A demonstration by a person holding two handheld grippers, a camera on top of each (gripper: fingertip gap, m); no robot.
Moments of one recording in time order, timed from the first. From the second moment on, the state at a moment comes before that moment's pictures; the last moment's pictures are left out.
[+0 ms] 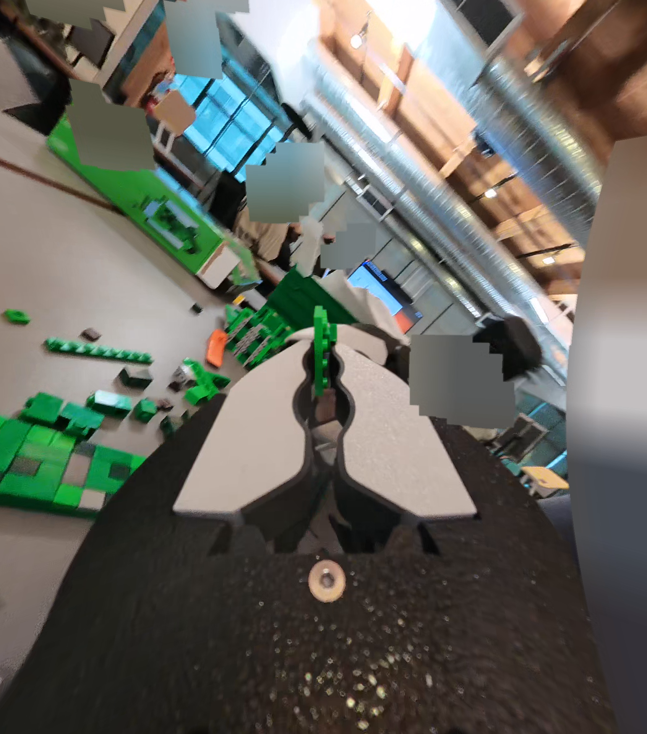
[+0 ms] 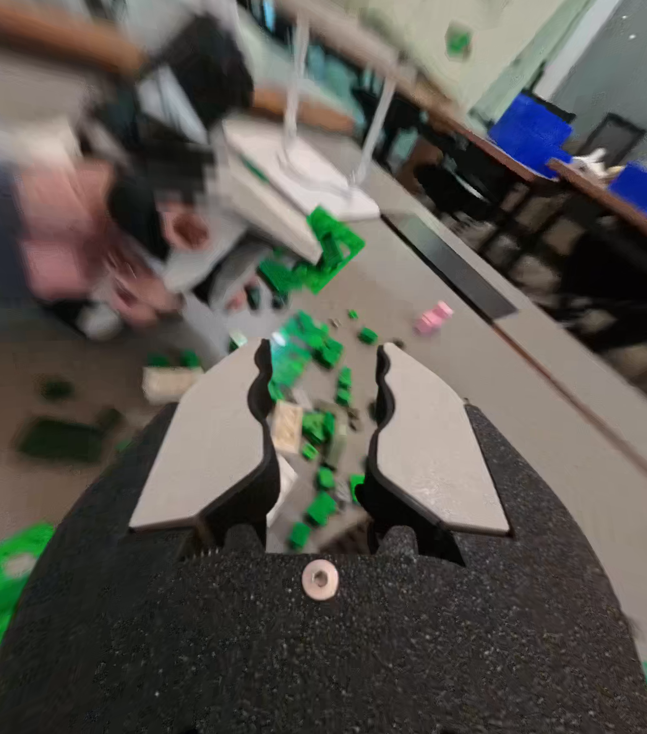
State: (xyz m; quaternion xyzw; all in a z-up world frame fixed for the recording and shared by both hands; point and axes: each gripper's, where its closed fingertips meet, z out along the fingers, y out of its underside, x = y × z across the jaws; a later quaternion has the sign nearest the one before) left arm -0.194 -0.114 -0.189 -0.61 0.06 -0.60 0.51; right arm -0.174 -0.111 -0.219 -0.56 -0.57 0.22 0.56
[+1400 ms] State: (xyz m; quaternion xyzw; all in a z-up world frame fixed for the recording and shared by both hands) left arm -0.149 -0.168 -0.239 -0.72 0.36 -0.47 0.36; right arm -0.129 -0.168 -0.248 -0.49 -0.78 0.32 0.20
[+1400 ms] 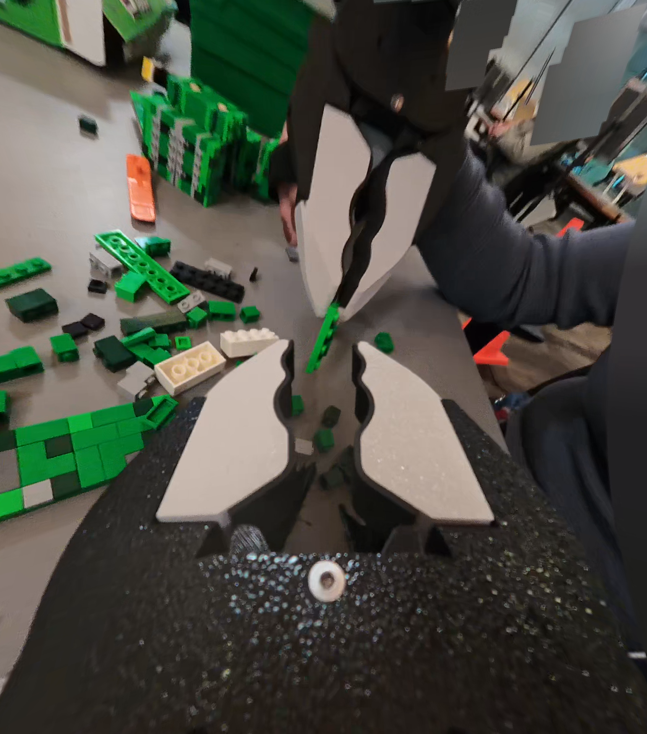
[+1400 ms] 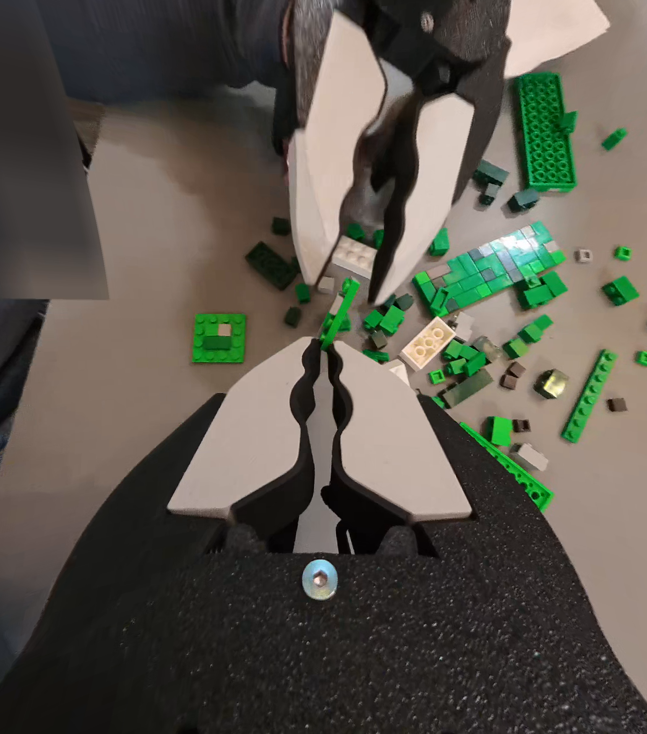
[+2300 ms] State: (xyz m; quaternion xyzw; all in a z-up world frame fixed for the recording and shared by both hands) left arm -0.161 -0.132 -0.218 -0.73 0.17 -0.54 0.39; right arm -0.195 -0.095 -0.237 -0.47 -0.67 -0.12 0.55
